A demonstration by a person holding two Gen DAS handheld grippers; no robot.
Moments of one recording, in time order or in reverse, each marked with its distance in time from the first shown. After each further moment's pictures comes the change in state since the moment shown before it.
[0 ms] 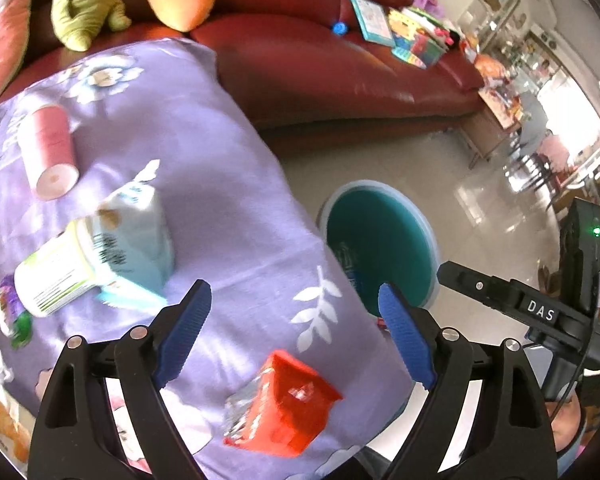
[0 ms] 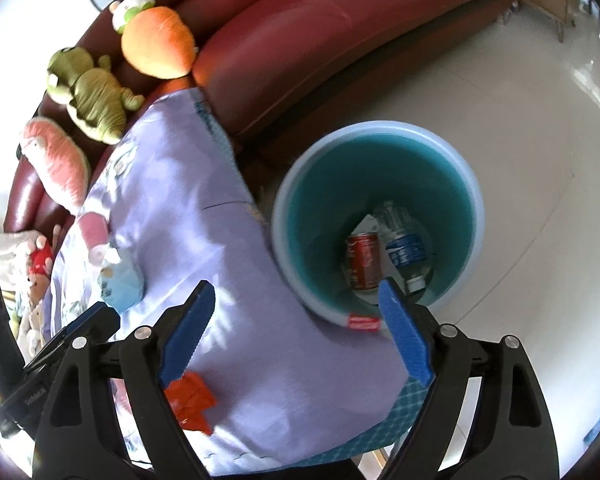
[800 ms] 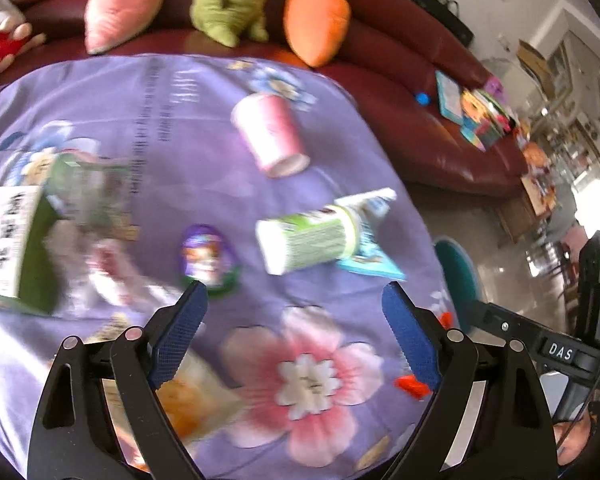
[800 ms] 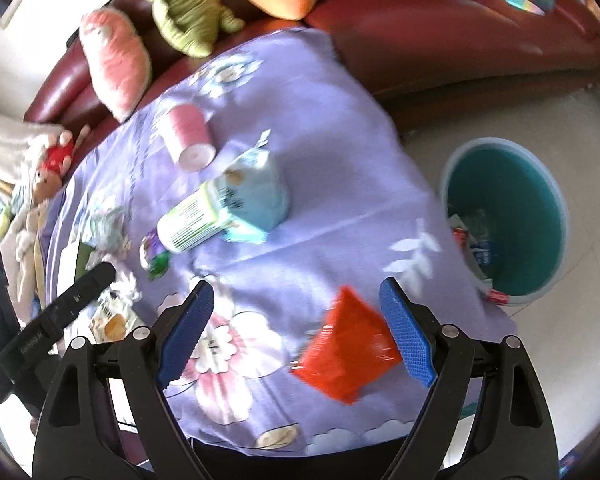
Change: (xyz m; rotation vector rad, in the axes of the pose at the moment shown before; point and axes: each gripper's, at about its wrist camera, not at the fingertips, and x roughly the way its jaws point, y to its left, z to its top) left arm -0.117 0.181 -0.059 -0.266 -0.160 0.094; right arm 0.019 0.189 -0.071 -0.330 0.097 -0.005
